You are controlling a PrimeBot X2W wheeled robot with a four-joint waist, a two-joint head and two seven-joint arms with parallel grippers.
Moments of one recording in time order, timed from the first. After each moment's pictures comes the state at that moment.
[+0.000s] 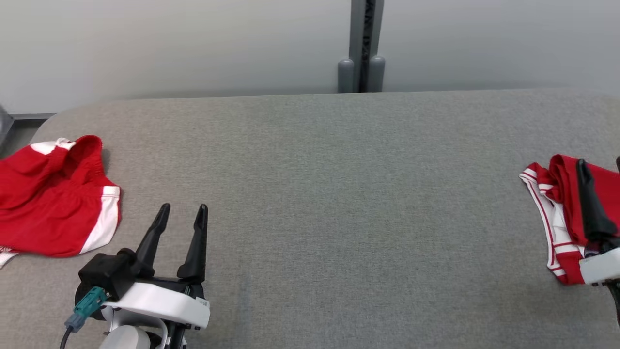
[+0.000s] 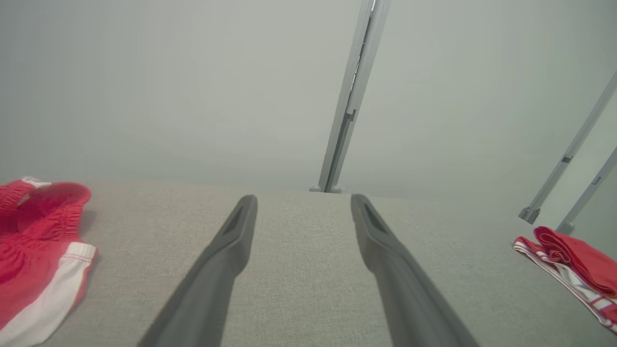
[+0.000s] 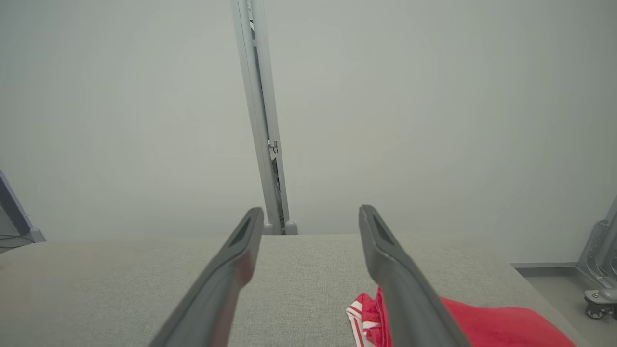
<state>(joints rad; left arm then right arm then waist) -0.13 0.24 -0.31 0.16 -0.55 0.01 -0.26 -0.23 -0.47 0.13 0.26 0.60 0.13 -0.26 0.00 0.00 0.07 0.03</state>
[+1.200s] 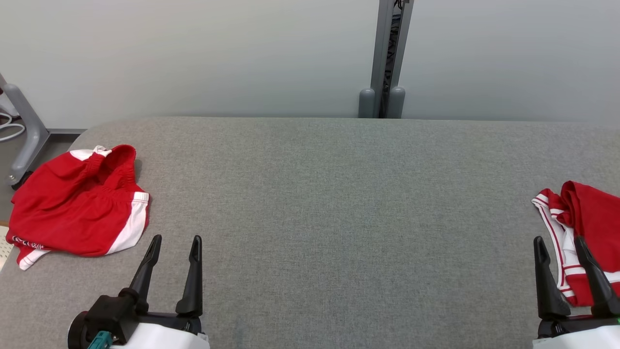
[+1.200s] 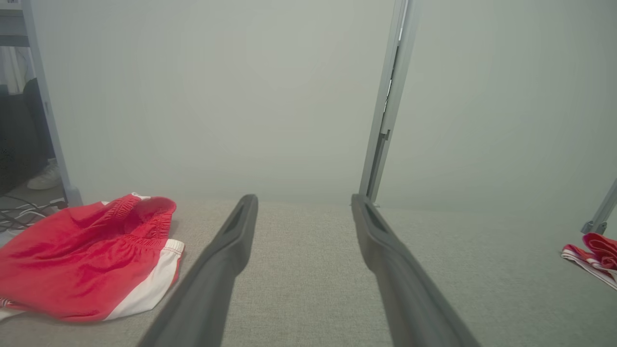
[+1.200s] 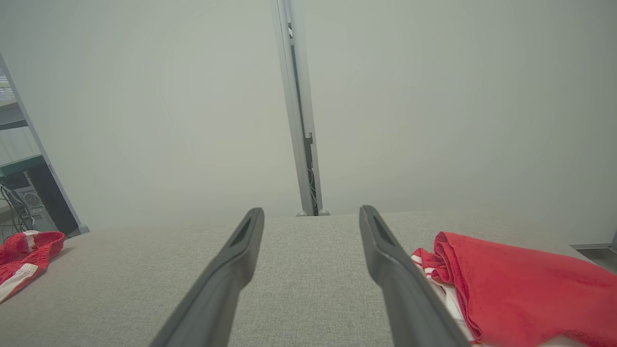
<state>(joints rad) 0.04 0.06 -0.07 0.09 -0.24 -0.08 -0.26 0.11 -0.17 -0.01 0.01 0.34 0.13 -0.26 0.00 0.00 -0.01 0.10</state>
